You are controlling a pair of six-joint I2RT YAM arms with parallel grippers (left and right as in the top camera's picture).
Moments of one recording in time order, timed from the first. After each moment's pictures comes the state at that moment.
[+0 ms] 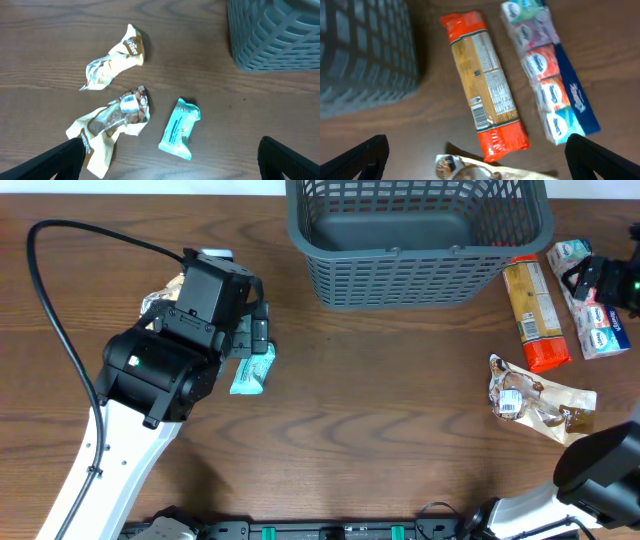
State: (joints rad) left arm -0.47 1.31 1.55 -1.19 -0.35 -0.33; right arm -0.54 1.78 1.79 -1.05 -0.28 -0.28
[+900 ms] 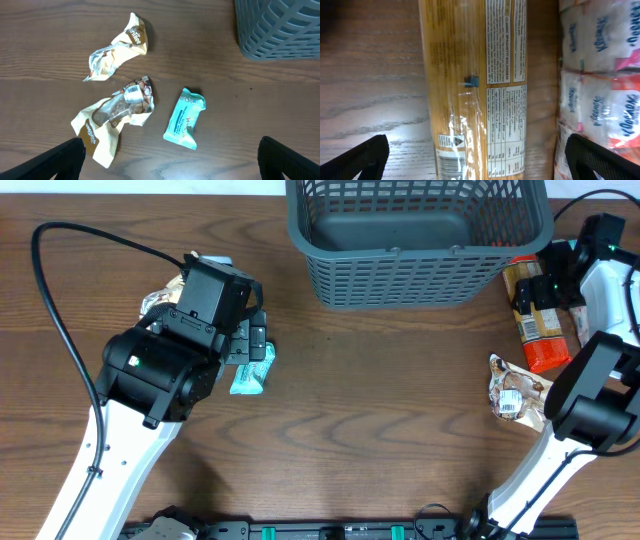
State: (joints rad) left arm -0.47 1.31 1.55 -1.24 -0.35 -0.33; right arm -0.37 2.18 1.79 -0.87 0.02 -0.46
